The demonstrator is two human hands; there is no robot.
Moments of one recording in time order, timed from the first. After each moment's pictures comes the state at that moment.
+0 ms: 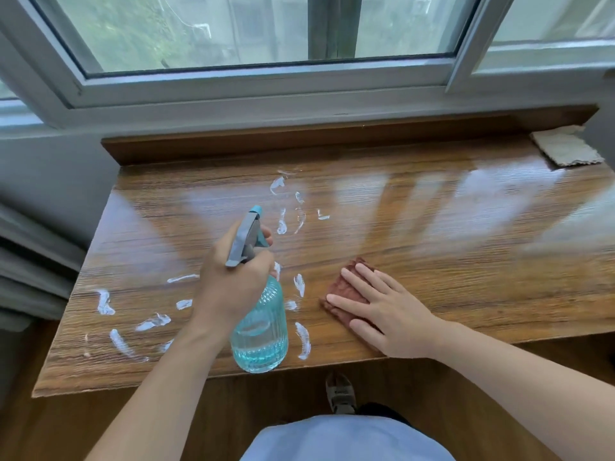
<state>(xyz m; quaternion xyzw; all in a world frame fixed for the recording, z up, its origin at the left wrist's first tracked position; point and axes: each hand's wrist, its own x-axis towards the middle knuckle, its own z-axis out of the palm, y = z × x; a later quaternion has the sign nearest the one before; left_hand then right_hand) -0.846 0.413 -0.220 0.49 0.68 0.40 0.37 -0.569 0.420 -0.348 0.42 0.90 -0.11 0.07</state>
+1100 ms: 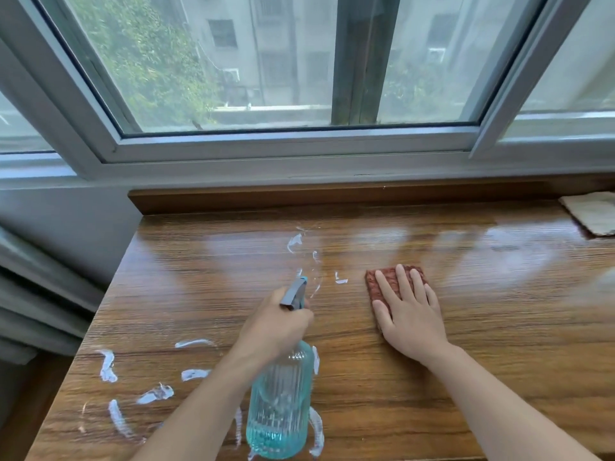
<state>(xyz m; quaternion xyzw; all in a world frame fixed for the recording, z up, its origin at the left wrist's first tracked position) -0.839 0.489 -0.243 0.46 0.72 0.20 0.48 -0.583 0.541 -0.362 0.66 0.74 -0.10 0.03</state>
